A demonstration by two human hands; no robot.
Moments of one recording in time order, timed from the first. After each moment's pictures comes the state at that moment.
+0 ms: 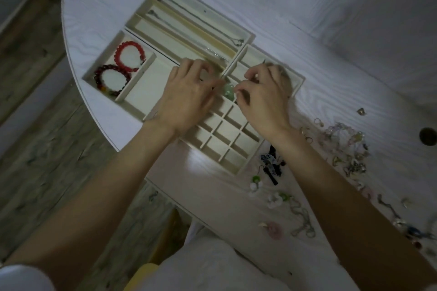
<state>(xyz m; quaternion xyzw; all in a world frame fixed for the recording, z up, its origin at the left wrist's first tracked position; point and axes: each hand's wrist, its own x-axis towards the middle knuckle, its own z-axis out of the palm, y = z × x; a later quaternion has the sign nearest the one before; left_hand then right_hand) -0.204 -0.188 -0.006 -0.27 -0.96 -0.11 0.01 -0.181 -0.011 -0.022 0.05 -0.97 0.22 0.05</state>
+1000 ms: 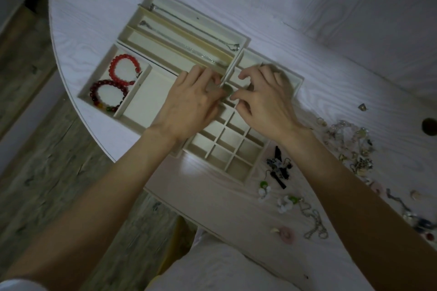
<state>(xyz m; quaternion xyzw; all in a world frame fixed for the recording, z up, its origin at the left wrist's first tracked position) -0.220 -0.193 -0.009 -0.39 -0.92 -0.06 0.04 -0.186 -0.005 -0.017 0.15 -0.98 0.15 0.03</state>
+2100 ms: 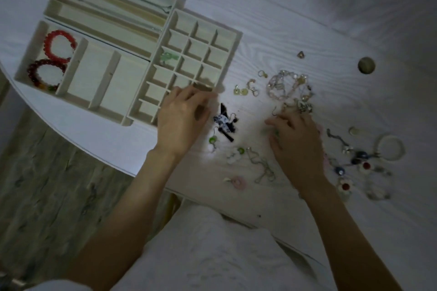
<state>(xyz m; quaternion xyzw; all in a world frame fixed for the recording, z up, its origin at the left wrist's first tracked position) -0.107 -0.117 -0.023 -0.26 -0.94 -0.22 -0.01 0.010 0.092 -0.018 -0.09 -0.98 0.16 0.03</state>
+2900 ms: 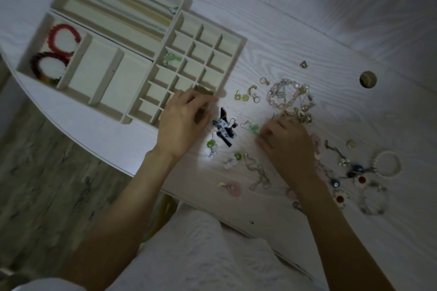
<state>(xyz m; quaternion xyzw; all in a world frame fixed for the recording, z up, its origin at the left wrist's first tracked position) -0.103 -0.115 -0.025 -0.25 -0.93 -0.27 -0.02 -0.007 0.095 -0.023 -0.07 -0.98 0.21 0.00</state>
